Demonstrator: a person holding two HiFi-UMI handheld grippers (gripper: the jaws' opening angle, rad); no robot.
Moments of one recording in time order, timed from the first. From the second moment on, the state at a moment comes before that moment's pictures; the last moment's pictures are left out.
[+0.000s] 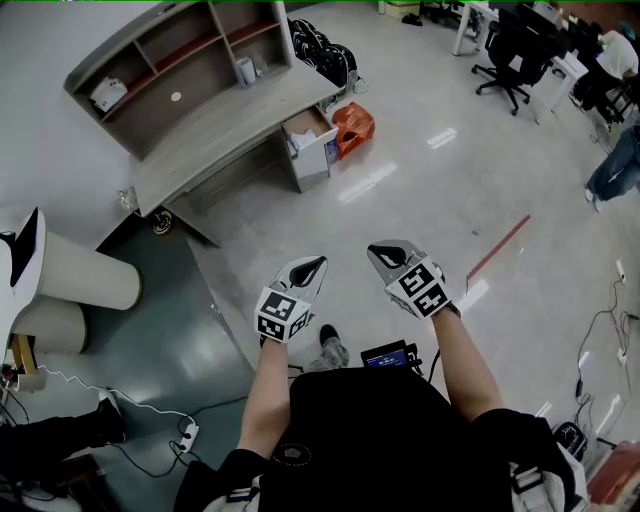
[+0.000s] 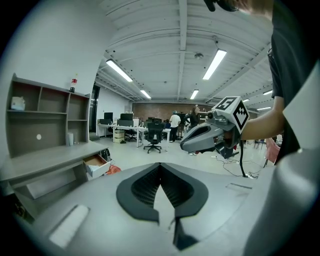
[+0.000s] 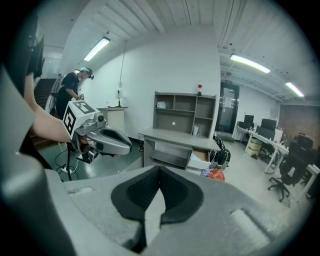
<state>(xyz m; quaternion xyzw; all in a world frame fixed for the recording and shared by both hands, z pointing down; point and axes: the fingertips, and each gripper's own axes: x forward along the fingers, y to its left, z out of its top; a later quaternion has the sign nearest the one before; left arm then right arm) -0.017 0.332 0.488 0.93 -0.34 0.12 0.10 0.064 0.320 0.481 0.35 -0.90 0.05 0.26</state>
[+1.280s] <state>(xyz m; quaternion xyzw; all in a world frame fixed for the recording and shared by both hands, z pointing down) -0.072 0.176 0.513 0.94 -0.29 0.13 0.11 0.007 0.160 0.501 0.38 -0.88 0.11 0.24</state>
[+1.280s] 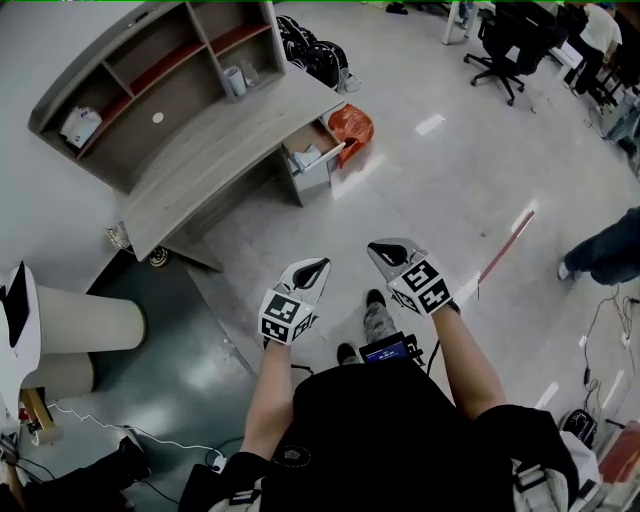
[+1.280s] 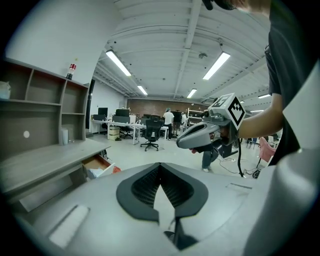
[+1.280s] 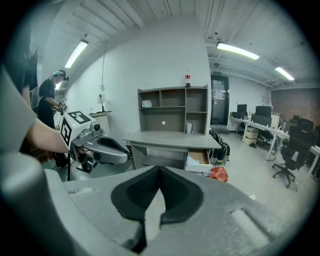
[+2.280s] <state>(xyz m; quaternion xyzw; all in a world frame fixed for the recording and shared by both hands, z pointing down) -0.014 0.020 0.527 0.91 -0.36 0.16 0.13 0.063 -0.008 0.518 0.31 -0.91 0.13 0.23</state>
